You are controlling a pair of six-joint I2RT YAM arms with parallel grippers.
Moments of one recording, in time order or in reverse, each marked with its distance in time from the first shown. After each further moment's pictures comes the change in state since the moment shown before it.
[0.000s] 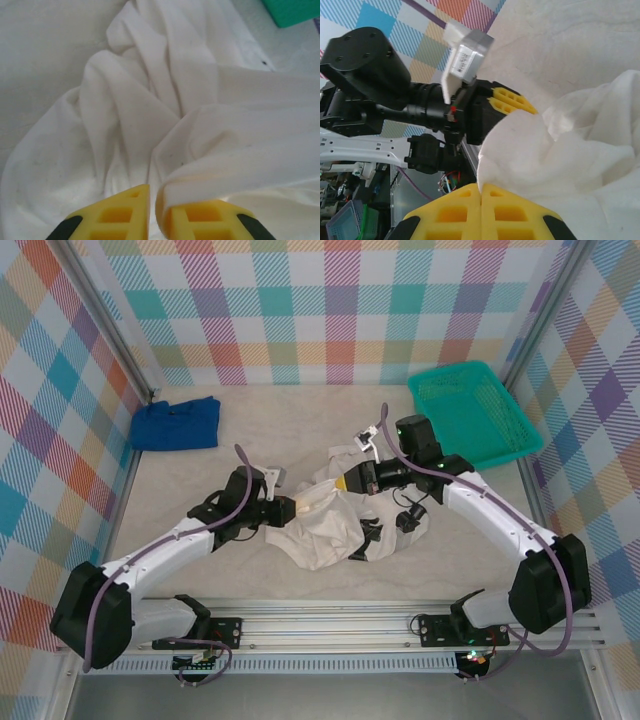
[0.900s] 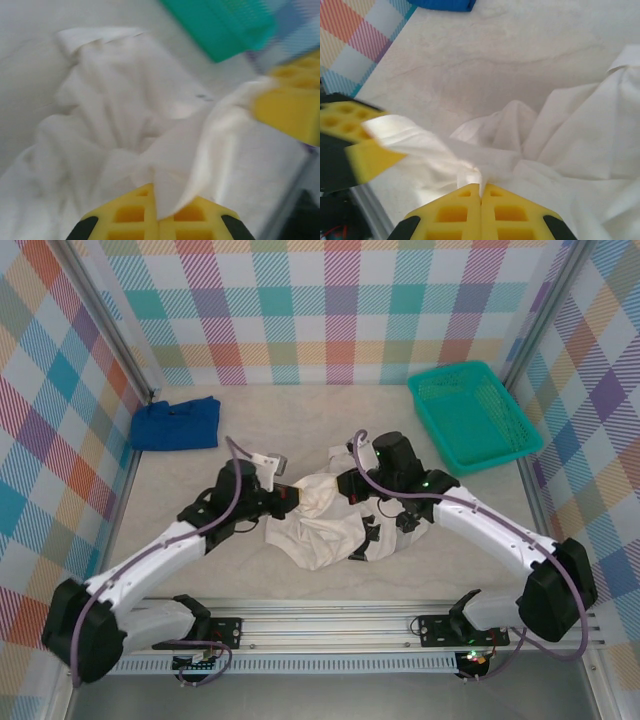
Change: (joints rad) left arm -0.005 -0.138 0.020 0.108 0.143 0.013; right arm 0.182 -0.054 -0.041 0.026 0.659 -0.068
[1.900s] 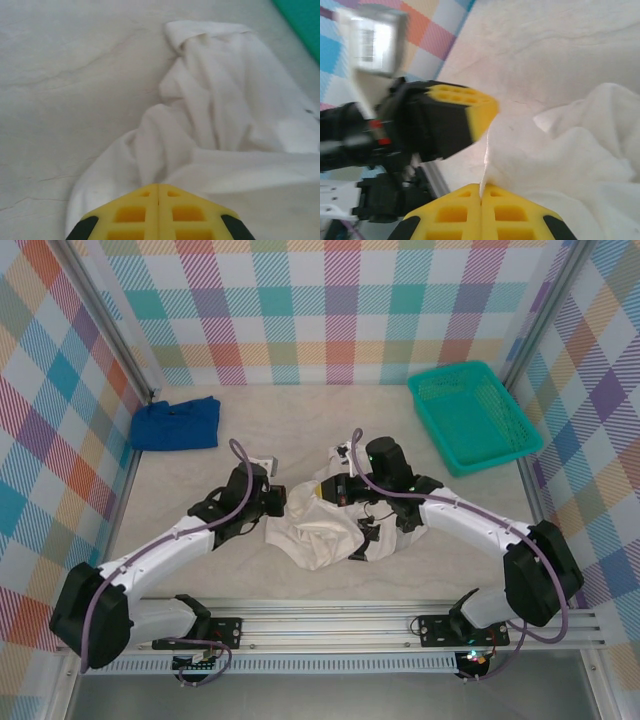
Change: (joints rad) left arm -0.027 0.098 0.022 -0.107 -0.380 -0.020; right arm 0.014 0.099 -0.095 0.283 -0.272 0.251
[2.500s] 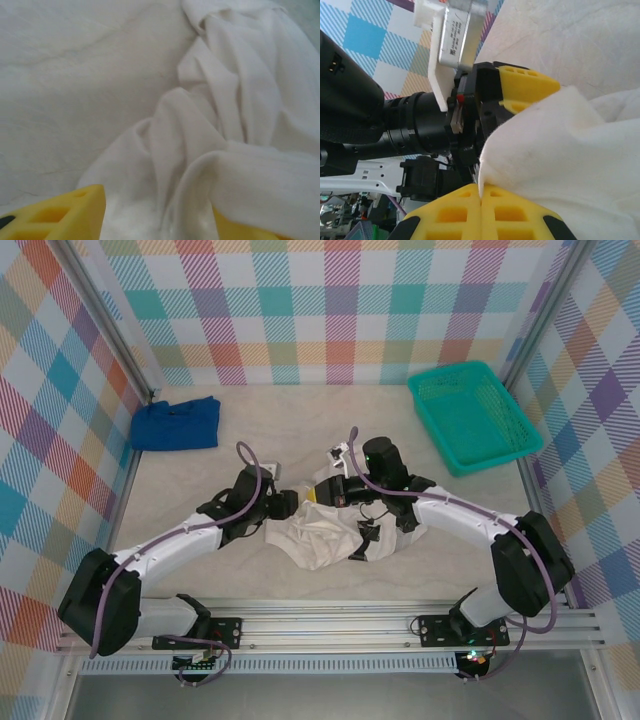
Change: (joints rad) left arm -0.002 0.101 -0.024 0.051 -0.064 -0.016; right arm -0.003 0.063 -0.023 0.158 -0.209 0.120
